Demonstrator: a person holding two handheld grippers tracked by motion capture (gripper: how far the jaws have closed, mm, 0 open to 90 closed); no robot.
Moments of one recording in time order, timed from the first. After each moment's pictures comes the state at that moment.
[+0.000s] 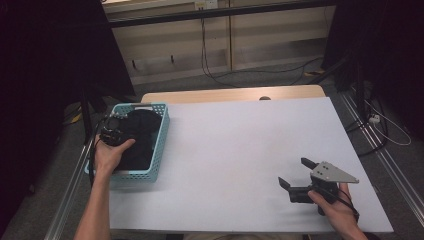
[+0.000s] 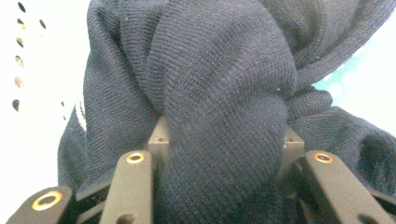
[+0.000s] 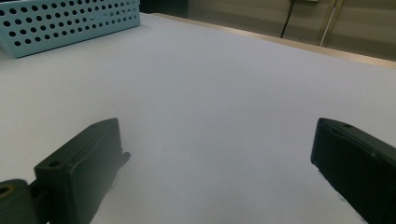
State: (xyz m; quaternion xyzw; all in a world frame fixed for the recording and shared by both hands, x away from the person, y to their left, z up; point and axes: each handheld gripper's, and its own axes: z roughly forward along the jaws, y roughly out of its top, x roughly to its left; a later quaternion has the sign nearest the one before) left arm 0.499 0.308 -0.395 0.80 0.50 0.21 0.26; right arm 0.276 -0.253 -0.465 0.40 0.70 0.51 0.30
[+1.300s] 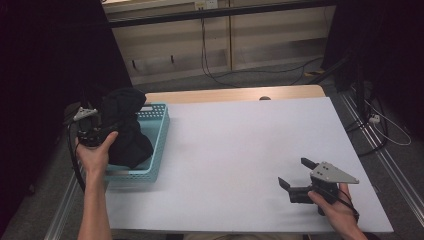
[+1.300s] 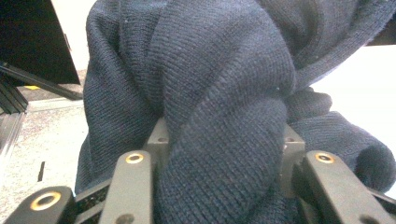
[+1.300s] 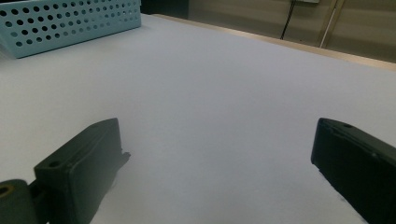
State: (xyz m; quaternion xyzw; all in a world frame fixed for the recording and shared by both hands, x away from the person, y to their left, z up) left arm 0.462 0.341 -0.359 0.69 0.50 0.27 0.44; right arm 0.275 -0.252 -0.465 0.40 0.70 0.51 0.30
